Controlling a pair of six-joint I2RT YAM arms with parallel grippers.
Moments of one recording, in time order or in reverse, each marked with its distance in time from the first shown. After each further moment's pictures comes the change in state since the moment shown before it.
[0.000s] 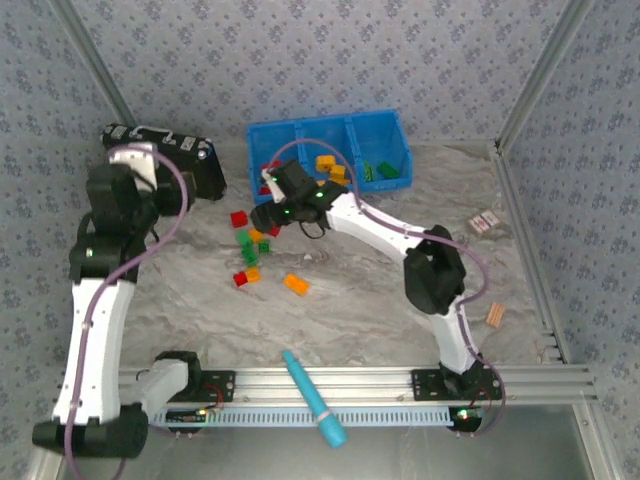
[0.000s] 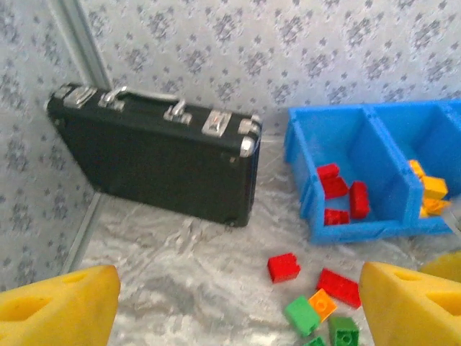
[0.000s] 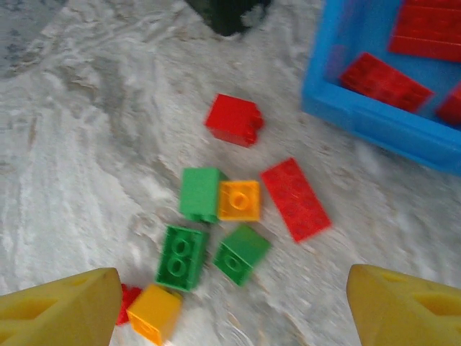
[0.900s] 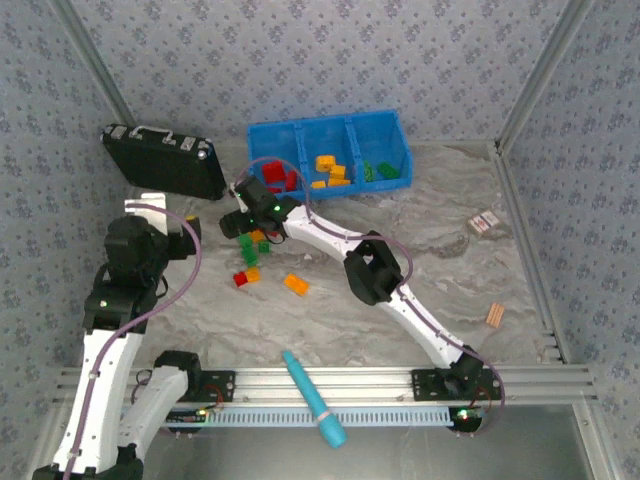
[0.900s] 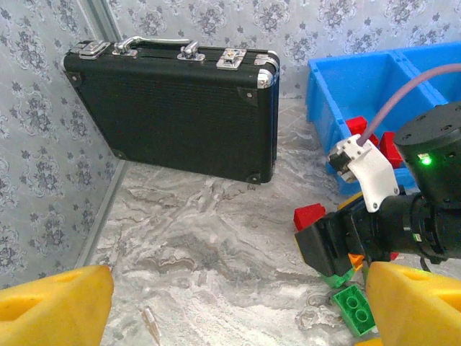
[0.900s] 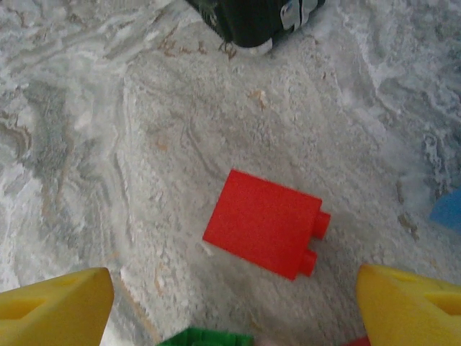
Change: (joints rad) left arm -0.082 -0.231 -0.278 0.052 -0.127 0.051; right arm 0.033 0.547 0.537 0.064 0.045 0.037
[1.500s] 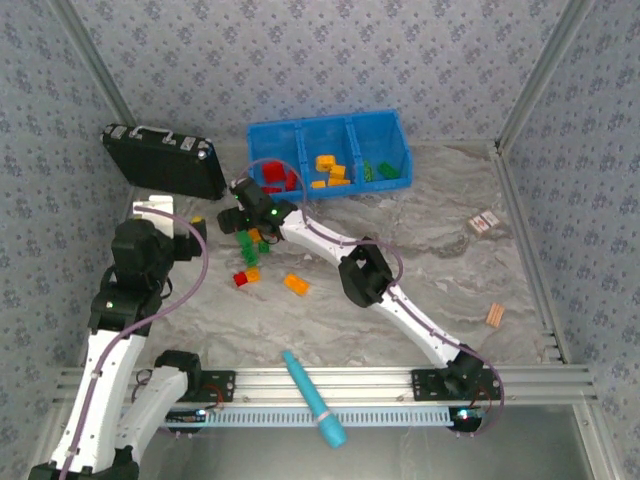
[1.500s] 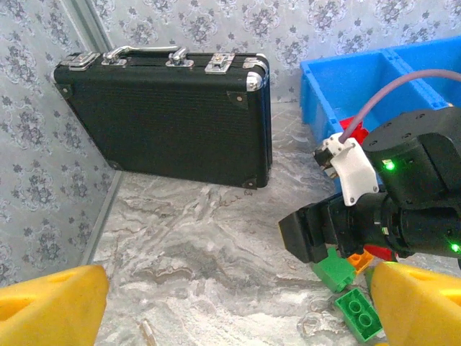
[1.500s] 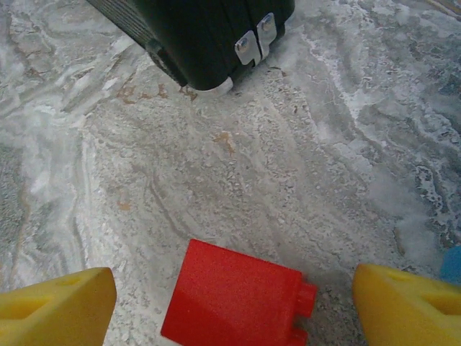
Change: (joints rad) left arm -0.039 -0.024 -0.058 0.065 -0.026 0.030; right arm -0.003 0.146 0.179 0.020 0.071 0.101
